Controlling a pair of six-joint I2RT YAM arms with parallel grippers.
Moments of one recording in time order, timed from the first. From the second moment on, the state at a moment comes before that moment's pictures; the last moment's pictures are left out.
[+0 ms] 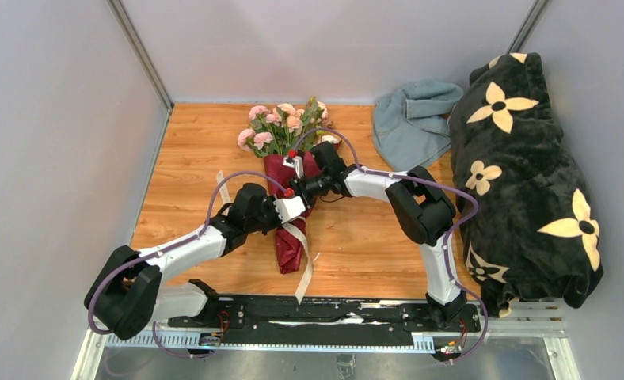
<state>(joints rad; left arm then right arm) -0.58 1.21 0.50 0.06 0.16 0.62 0.69 2.10 1.38 -0.02 -1.00 0.17</state>
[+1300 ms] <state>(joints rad) -0.51 1.20 0.50 0.06 0.24 0.72 0.70 2.07 1.28 0.17 -0.99 0.32</state>
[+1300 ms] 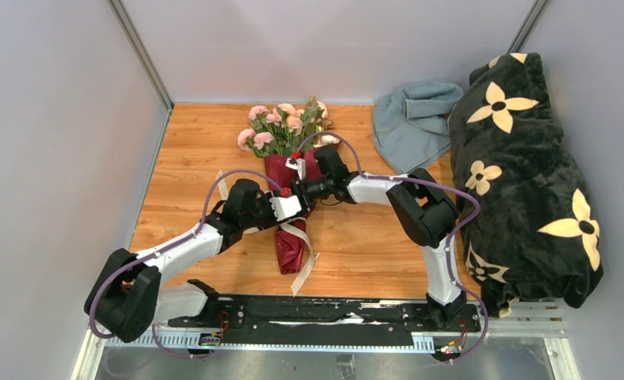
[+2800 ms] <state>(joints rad) -0.40 1.20 0.57 -0.25 0.54 1.49 0.70 2.07 1.30 0.12 -0.99 0.30</state>
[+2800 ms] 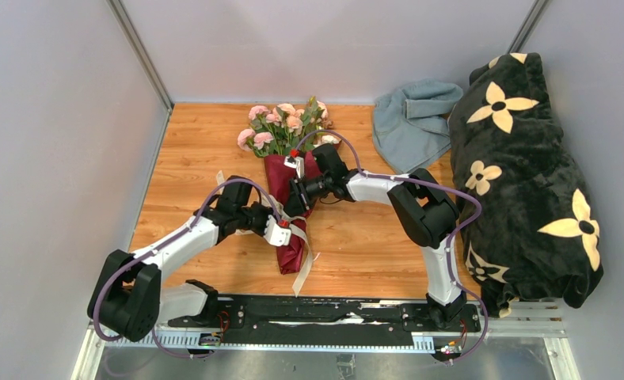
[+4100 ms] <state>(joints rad) -0.40 1.20 0.56 -0.17 0.50 1.40 0.70 2.05 1.31 0.05 -0.94 0.28</state>
